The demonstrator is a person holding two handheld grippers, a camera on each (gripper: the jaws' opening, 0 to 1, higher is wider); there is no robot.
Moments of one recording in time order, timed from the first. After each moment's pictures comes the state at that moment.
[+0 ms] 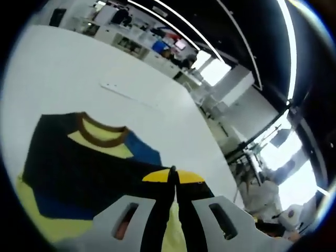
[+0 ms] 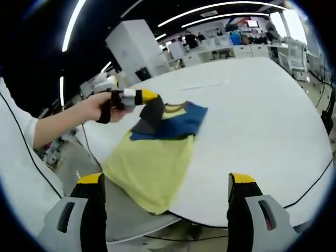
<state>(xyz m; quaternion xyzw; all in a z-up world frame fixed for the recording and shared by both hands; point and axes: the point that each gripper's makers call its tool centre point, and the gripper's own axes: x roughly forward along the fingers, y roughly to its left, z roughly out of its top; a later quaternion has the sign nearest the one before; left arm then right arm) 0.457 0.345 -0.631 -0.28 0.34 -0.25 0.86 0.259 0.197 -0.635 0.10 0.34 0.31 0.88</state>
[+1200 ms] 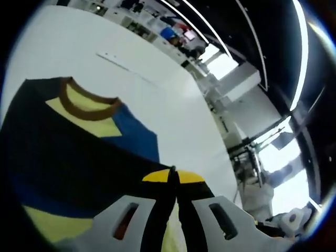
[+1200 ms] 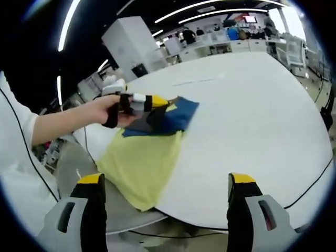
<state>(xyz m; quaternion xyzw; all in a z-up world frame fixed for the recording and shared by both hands) 0.463 0.294 -0.687 -0.30 0.39 -0.24 0.84 0.269 0.172 -0.653 0.10 0.36 0.31 0.88</state>
